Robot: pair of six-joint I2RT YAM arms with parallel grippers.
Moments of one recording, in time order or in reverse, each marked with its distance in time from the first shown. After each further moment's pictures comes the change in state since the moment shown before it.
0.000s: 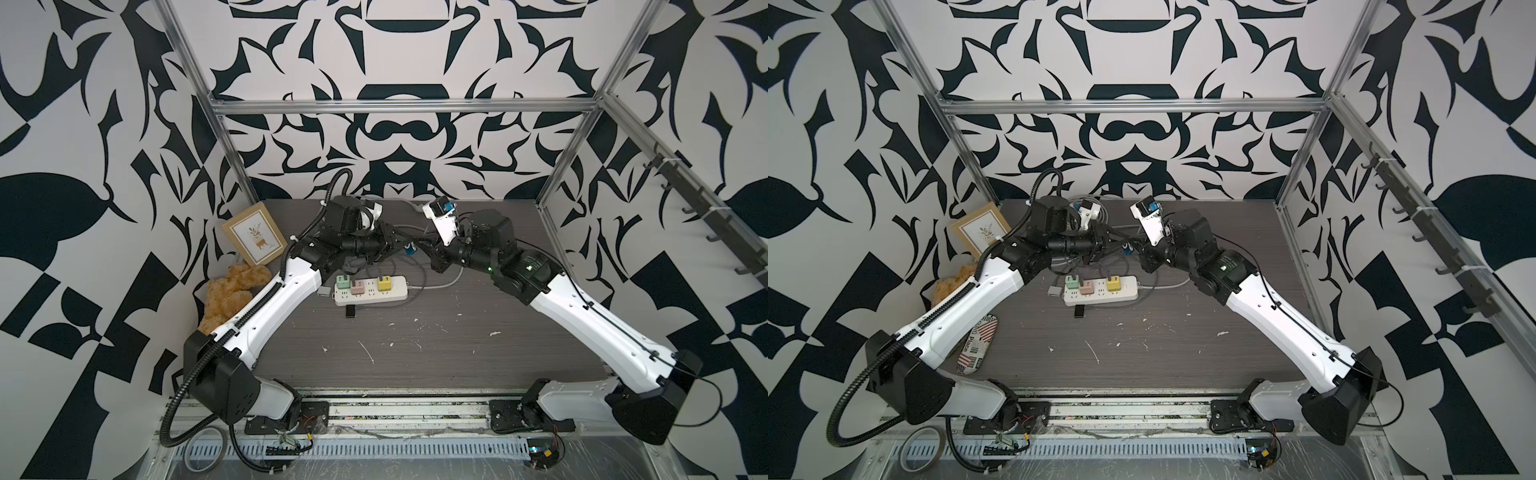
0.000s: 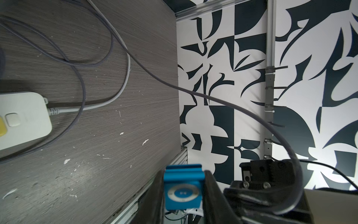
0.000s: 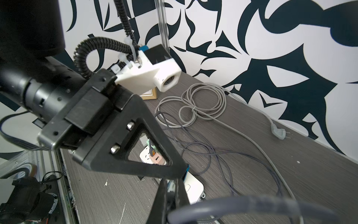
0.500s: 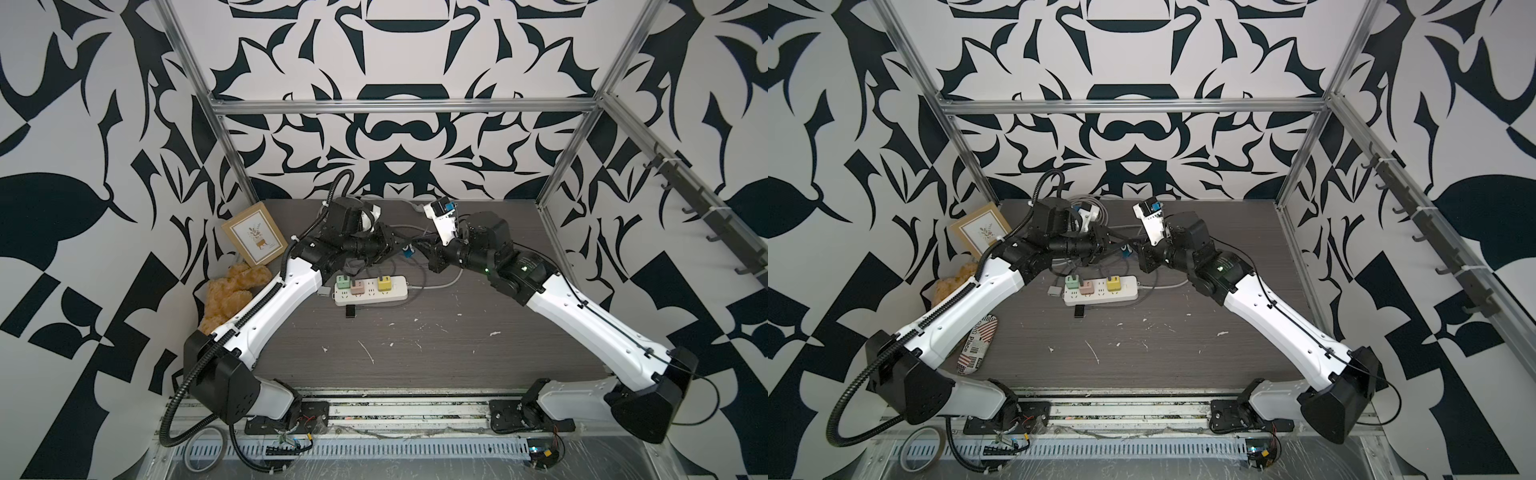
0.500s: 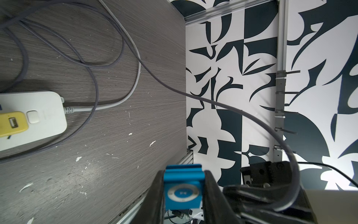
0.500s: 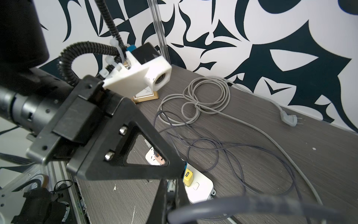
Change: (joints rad) left arm -0.007 0.001 0.000 -0.023 -0.048 0.010; right arm -0.005 0.005 -0.036 0.043 -0.002 0.127
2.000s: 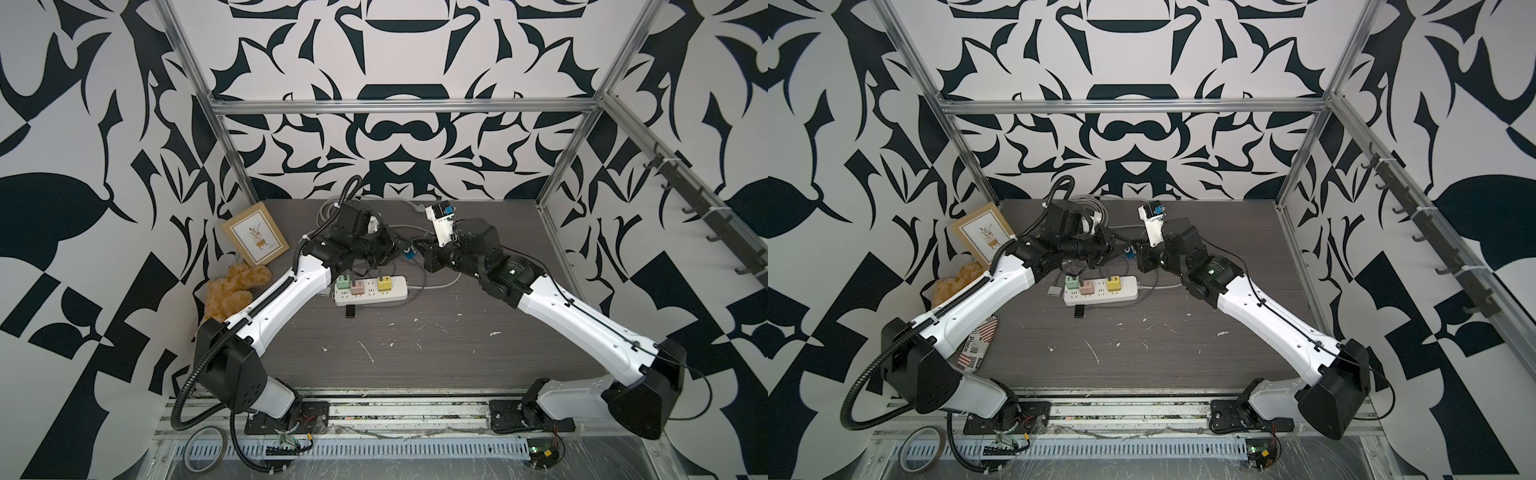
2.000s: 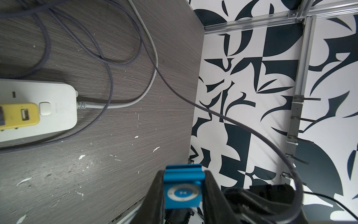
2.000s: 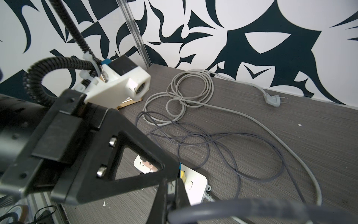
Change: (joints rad) left arm -0.026 0.061 0.000 0.007 -0.086 -0.109; right arm 0.003 0.019 -0.082 0.082 0.107 0.087
